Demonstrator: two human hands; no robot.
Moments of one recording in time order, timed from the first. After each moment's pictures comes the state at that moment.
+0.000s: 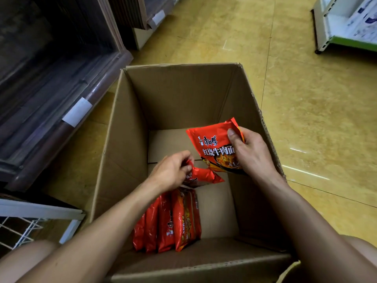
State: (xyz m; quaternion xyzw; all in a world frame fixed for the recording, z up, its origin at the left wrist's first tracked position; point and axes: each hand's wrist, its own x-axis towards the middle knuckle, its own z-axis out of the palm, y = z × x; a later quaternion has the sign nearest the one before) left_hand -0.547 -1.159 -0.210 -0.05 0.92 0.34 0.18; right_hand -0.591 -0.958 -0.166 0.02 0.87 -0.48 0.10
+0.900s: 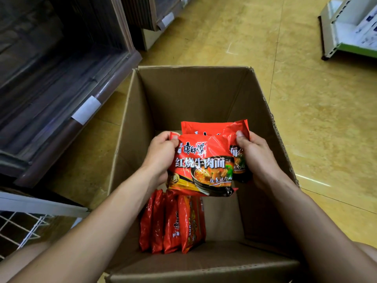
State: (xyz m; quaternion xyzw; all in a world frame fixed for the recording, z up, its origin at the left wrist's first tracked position) left_hand -0.556 -1.176 -0.172 -0.31 0.63 0.71 0.06; right_hand -0.590 -0.977 -0.160 0.10 0.78 -0.60 0.17
